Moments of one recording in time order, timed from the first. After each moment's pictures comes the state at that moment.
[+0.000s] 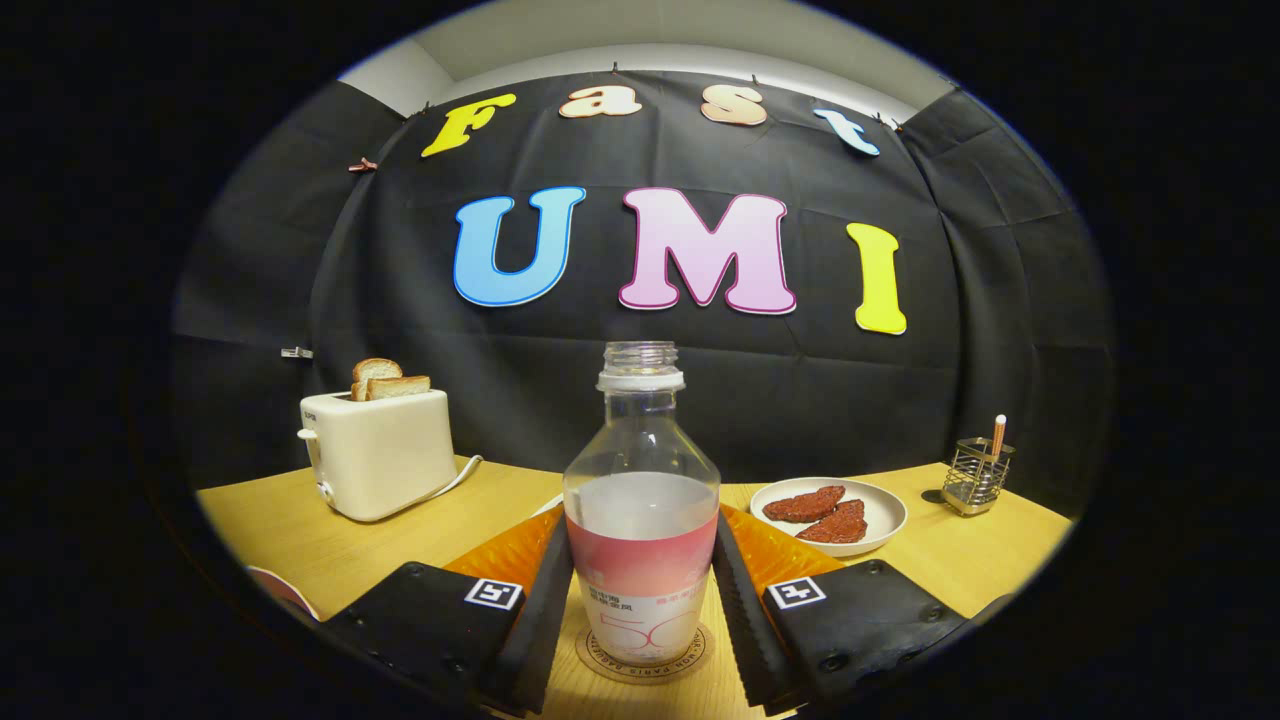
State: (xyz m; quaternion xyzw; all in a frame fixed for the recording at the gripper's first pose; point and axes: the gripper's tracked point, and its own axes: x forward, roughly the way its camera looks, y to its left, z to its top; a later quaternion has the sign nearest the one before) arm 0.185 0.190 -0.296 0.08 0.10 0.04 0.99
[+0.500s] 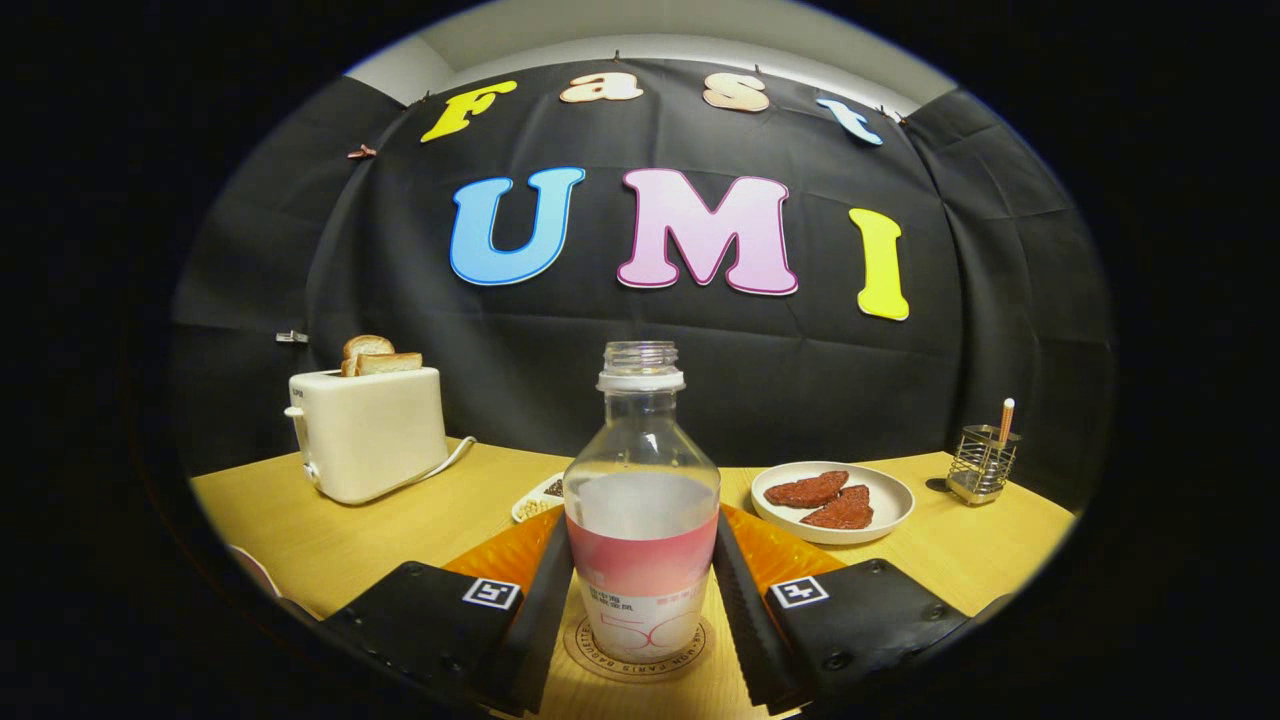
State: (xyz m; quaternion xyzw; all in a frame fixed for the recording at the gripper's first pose) arm 0.189 0.194 -0.318 0.08 0.12 0.04 0.99
